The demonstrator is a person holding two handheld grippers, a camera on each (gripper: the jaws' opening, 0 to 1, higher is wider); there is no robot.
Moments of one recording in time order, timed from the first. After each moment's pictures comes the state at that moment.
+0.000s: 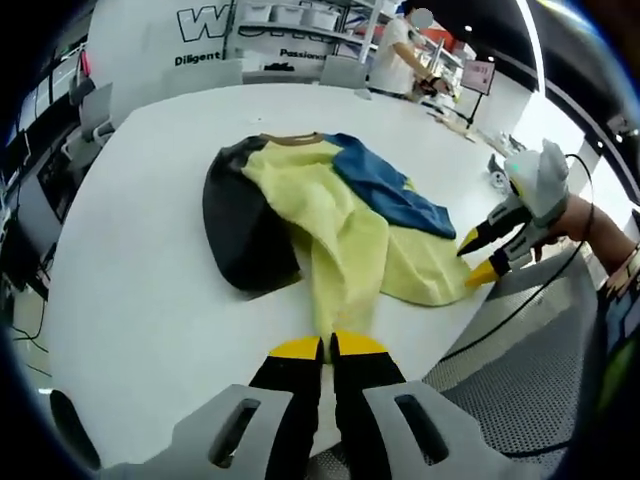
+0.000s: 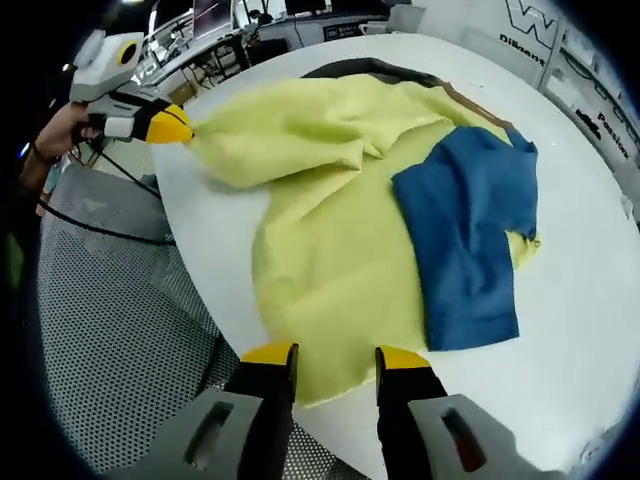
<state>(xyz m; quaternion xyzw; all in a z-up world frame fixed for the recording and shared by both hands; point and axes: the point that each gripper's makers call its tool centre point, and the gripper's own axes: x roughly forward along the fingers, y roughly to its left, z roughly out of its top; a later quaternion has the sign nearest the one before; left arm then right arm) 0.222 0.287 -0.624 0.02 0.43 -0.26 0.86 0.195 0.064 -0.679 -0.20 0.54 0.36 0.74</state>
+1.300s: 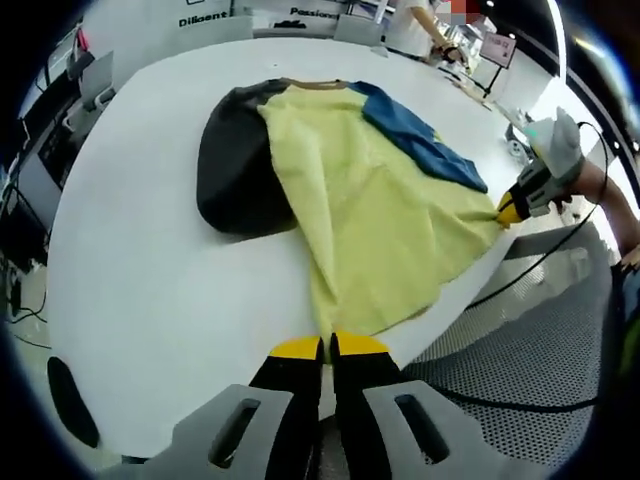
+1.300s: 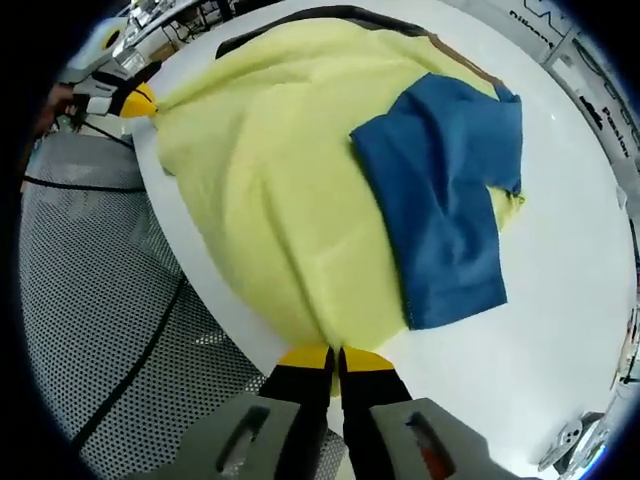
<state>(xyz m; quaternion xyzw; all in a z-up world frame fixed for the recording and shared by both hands) 0.191 0.319 -0.661 0.03 0.52 -0.24 0.82 0.186 0.006 -0.688 -0.25 0.60 0.30 0.70</state>
